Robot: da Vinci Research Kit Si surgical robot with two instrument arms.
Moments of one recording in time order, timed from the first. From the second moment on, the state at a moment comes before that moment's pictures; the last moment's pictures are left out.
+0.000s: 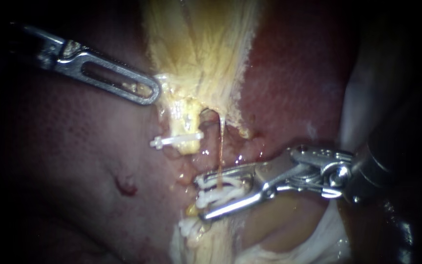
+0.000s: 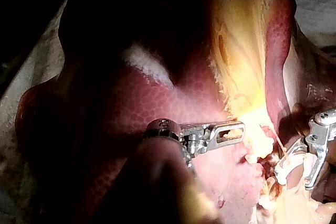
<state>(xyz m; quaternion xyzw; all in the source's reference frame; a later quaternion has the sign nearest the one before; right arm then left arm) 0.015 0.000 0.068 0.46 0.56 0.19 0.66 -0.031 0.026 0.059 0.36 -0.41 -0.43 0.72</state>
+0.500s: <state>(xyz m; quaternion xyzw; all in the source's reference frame) 0.014 0.000 0.067 0.47 0.56 0.18 0.66 -0.031 0.026 0.059 0.36 -0.41 -0.43 0.72</state>
